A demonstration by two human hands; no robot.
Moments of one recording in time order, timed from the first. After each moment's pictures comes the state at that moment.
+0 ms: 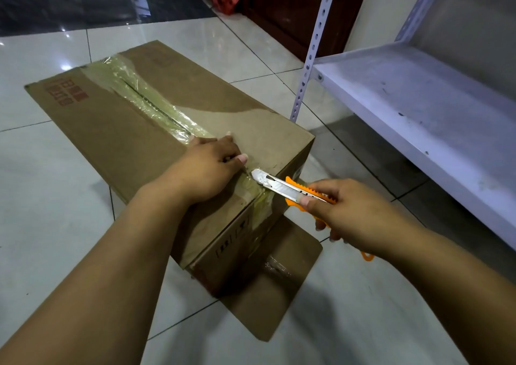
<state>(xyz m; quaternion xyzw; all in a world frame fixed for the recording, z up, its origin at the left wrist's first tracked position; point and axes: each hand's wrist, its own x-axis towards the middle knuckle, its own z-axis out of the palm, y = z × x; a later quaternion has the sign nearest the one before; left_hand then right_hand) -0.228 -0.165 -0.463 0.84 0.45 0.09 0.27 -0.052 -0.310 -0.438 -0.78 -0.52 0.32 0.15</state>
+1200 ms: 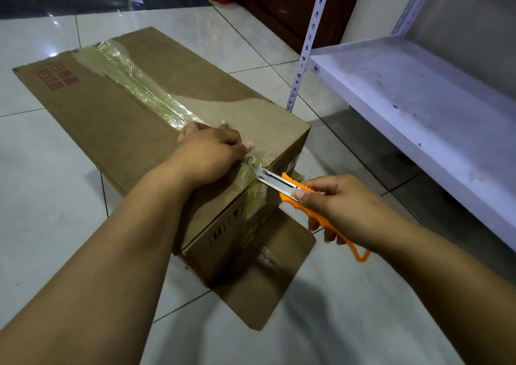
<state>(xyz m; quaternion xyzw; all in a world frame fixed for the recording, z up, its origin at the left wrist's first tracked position) -0.219 -0.166 -0.467 0.81 0.49 0.11 0.30 -0.054 -0.319 -0.441 -0.76 -0.46 0.39 0.22</state>
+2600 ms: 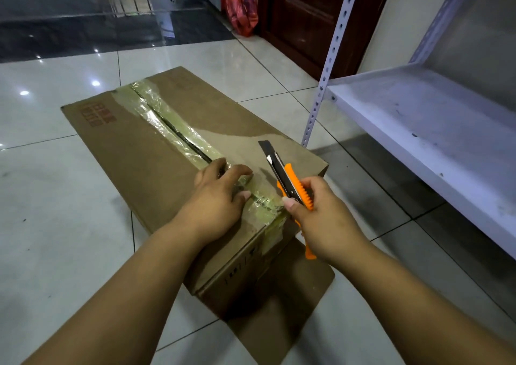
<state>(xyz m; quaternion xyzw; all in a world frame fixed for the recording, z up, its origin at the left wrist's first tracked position) -0.243 -0.188 -0.479 0.82 0.49 0.15 0.26 -0.081 -0.283 -0.467 -0.75 -0.48 0.31 0.33</state>
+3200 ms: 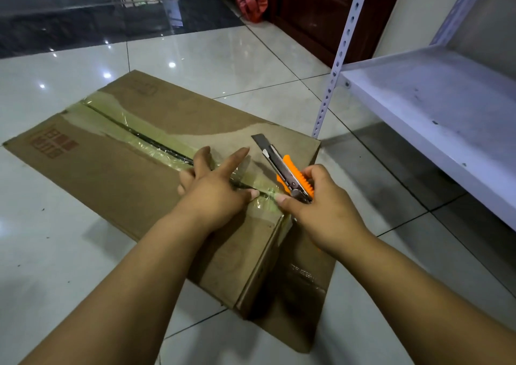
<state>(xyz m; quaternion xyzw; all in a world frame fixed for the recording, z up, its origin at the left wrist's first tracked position) -0.249 -0.196 -0.468 0.75 0.60 0.09 0.26 -0.090 -0.276 -0.474 -0.74 -0.50 0.31 0.32</state>
